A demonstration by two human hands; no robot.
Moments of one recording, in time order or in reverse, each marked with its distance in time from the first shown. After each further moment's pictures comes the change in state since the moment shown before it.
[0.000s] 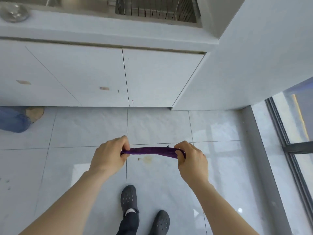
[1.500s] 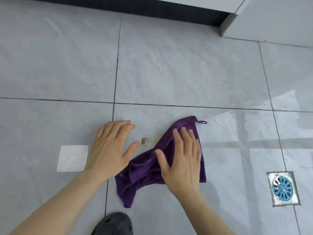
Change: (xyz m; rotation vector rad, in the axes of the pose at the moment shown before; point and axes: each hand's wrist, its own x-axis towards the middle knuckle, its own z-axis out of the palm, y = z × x) left_hand 0.215 -0.324 0.580 0.143 0.166 0.223; right_hand 0.062 0.303 0.630 -0.144 0.076 -0.164
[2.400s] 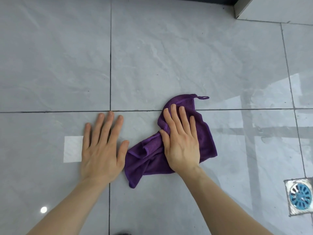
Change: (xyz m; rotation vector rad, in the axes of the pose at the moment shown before) left_hand 0.032 -0.034 0.031 0.208 -0.007 -0.167; right_hand 0.095 0.005 0.044 -0.070 -0.149 -0.130
